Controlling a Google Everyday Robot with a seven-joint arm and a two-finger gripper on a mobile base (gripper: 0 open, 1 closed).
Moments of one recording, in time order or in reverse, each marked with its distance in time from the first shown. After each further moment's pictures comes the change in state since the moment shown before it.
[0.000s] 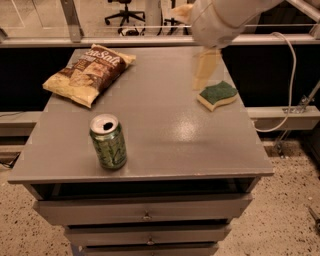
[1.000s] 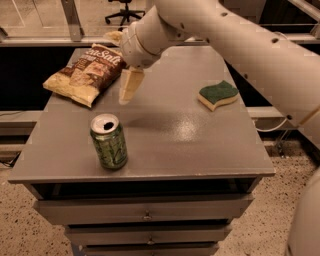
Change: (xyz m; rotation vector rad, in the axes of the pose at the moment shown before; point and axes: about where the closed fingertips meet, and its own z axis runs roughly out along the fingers) arm -0.105 -0.040 0.147 -0.015 -0.322 0.022
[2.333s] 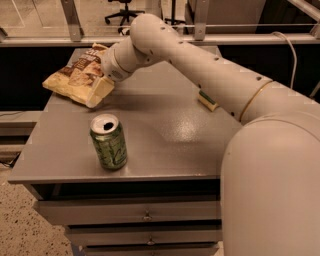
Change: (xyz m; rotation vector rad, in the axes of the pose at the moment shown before) arm 0.006 -0.031 0.122 0.022 -0.136 0.426
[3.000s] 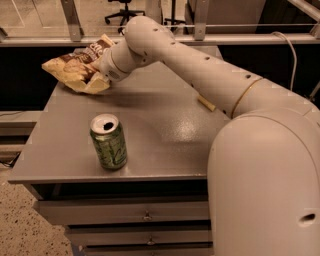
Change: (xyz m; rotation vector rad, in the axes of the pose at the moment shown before) arm 0.011 -0.007 0.016 0.005 0.044 0.072
